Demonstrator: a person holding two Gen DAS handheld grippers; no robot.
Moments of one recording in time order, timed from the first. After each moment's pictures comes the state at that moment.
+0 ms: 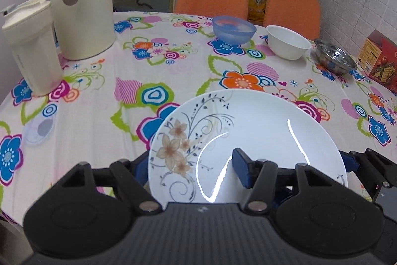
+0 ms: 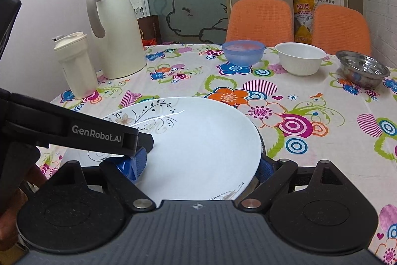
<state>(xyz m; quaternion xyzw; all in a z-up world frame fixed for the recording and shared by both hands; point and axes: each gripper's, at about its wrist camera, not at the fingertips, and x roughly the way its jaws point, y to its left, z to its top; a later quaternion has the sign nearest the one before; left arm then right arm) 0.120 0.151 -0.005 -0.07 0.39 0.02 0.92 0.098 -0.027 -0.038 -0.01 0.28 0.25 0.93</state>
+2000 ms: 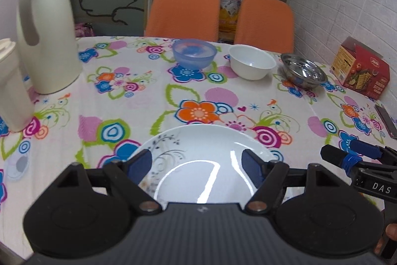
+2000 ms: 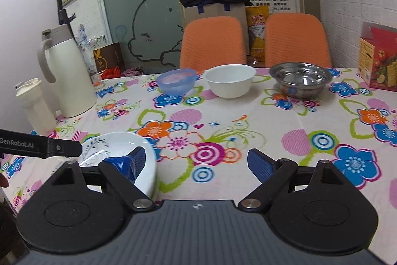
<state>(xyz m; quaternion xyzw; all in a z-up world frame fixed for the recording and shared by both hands) 0.146 0.104 0.031 -0.06 0.36 -0.04 0.93 0.122 -0.126 -0.007 0.04 0.26 0.16 0.95</state>
